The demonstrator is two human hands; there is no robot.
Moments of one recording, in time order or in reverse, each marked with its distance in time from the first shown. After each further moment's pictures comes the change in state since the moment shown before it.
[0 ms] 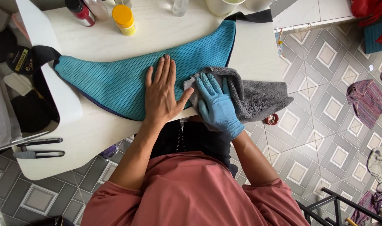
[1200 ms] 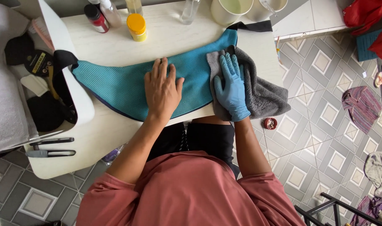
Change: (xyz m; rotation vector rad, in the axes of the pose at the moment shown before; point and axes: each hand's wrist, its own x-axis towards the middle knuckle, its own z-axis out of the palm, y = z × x) left_hand 0.013 -0.010 -0.023 0.292 0.243 -0.005; right_hand 0.038 0.047 0.011 0.255 0.244 0.222
